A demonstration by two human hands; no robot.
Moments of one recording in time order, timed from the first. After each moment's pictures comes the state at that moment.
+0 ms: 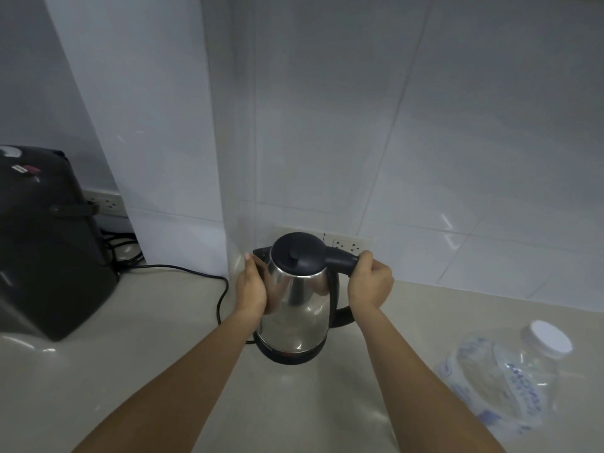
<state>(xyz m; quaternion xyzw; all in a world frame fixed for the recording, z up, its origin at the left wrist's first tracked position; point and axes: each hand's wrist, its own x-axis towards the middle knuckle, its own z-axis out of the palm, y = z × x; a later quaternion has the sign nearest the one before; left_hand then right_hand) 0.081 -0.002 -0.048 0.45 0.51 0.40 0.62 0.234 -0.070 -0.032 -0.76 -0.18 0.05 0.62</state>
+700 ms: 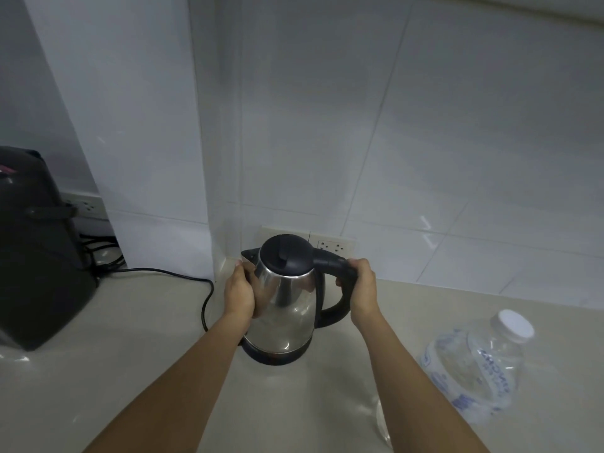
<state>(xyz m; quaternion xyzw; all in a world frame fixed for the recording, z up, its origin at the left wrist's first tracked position) 0.082 -0.005 -0.051 0.40 0.52 0.39 0.65 0.241 -0.097 -0.025 -0.66 -0.21 0.29 0.66</state>
